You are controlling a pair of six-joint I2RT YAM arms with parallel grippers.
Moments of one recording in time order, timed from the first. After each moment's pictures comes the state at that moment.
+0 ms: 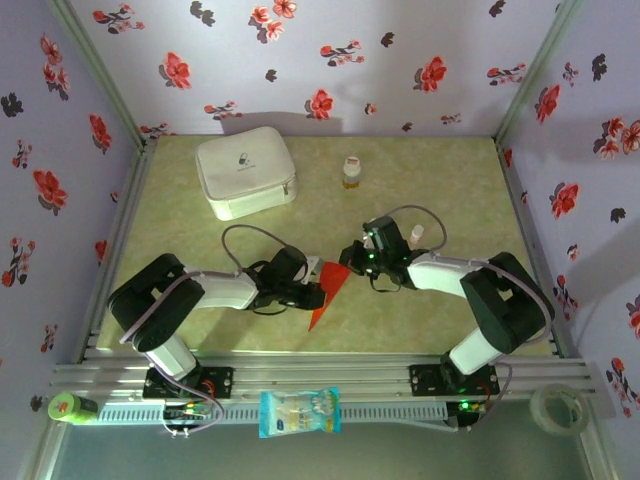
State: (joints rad) left arm -0.88 1.65 0.64 0.11 0.37 -0.62; right arm 0.58 1.57 0.65 0.14 -0.37 0.95
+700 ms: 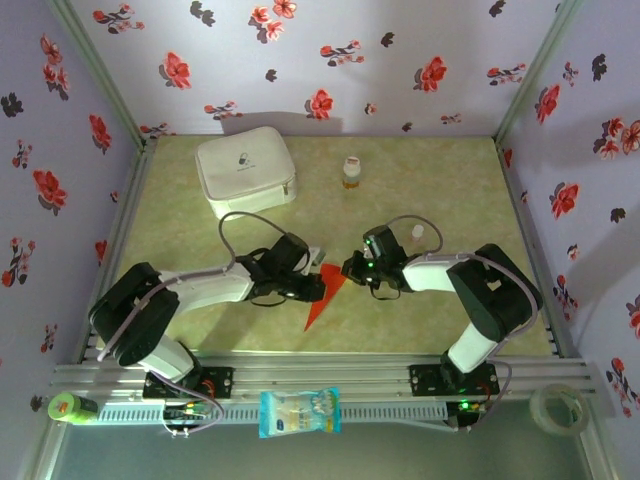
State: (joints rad) left arm -0.88 1.54 0.79 -0.16 0.36 -0.60; right arm 0.59 1.65 0.62 0.14 -0.35 0.96
